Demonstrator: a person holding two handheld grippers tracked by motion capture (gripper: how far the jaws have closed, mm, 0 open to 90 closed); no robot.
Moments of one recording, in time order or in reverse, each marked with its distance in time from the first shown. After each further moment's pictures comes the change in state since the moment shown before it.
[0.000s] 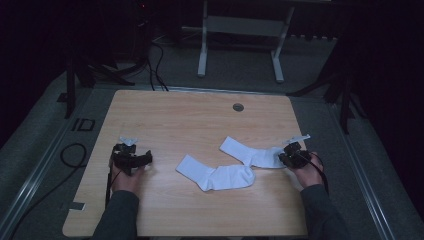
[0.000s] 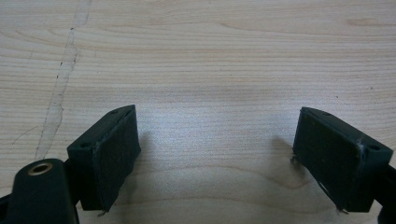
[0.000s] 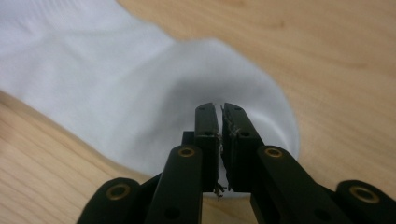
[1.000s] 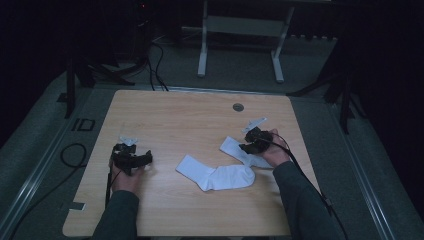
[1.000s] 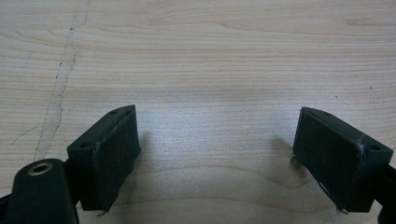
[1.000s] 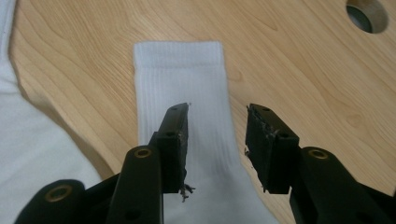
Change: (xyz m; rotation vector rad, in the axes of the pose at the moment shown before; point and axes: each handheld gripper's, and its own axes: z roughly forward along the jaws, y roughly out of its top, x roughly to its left) left arm 0.000 0.000 0.000 0.000 -0.002 0.002; right arm 0.078 0.098 0.022 -0.056 0.179 -0.359
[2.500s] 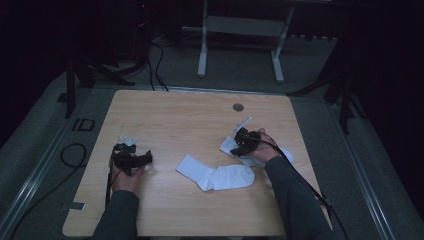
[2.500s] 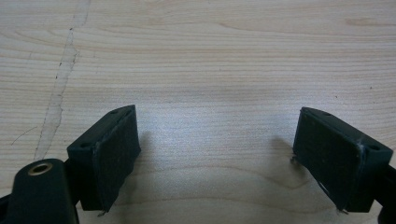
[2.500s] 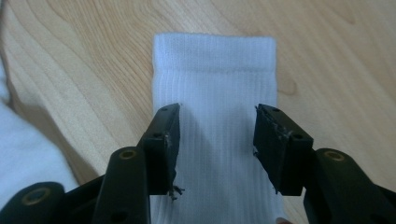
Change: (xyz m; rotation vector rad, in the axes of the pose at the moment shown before) left arm 0.000 0.000 0.000 0.000 0.000 0.000; right arm 0.002 0.015 0.043 0.116 0.127 -0.053
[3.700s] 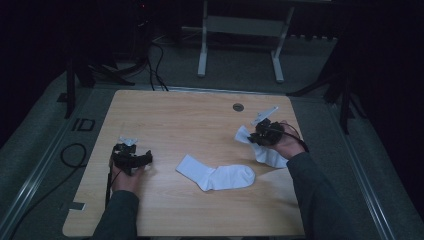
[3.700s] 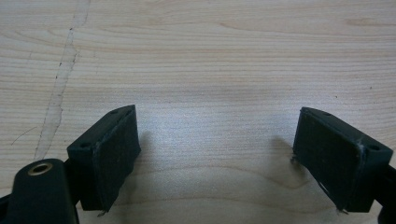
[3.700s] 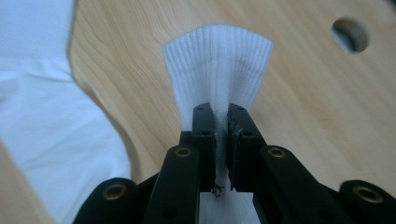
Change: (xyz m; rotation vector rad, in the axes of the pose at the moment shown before) left arm 0.000 0.000 0.000 0.000 0.000 0.000; right arm -0.008 -0.015 -0.098 -0.117 -0.052 -0.018
